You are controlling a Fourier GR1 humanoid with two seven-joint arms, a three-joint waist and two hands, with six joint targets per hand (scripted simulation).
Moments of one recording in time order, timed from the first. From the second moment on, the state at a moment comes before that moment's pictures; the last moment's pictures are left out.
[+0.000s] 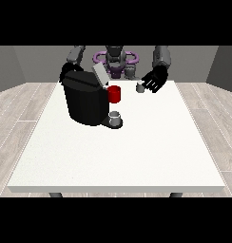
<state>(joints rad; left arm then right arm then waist) -0.88 0.43 0.04 -0.63 -0.59 -0.07 -0.26 -0.26 -0.02 -0.04 -1.31 -0.03 -0.13 -0.06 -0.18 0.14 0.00</state>
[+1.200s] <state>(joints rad) -1.16 0.48 0.11 -0.63 -0.60 -0.13 -0.11 -0.31 -0.04 -0.02 -1.38 -0.01 -0.13 -0.05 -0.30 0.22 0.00</state>
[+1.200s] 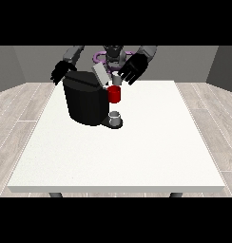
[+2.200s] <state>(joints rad) -1.17 0.45 0.11 -0.61 -0.63 -0.13 -0.14 -0.32 -0.04 -0.05 -1.39 -0.03 -0.15 -0.04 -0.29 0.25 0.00</state>
